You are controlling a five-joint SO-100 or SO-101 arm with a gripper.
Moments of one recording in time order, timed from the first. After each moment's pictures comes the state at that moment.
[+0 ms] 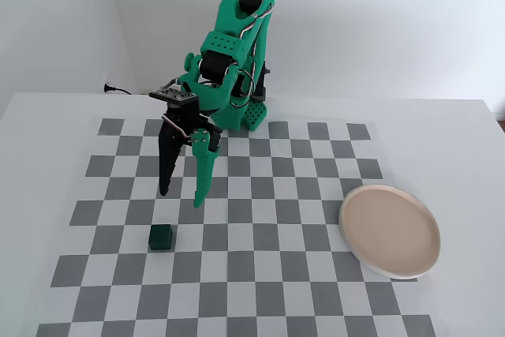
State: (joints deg) arm 19.8 139.7 148.7 23.0 -81.3
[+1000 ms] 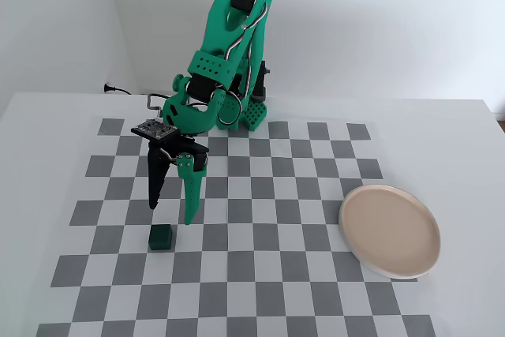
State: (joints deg) arm 23.7 121.8 148.7 13.1 -83.1
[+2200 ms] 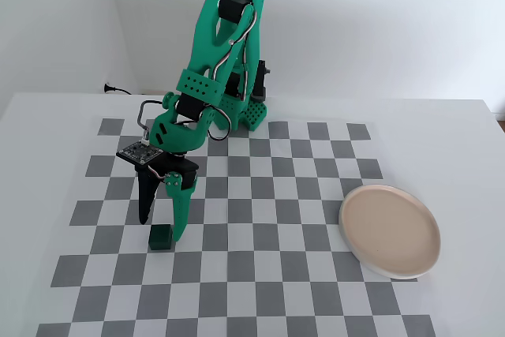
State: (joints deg) arm 25.5 104.9 141.9 5.4 -83.2
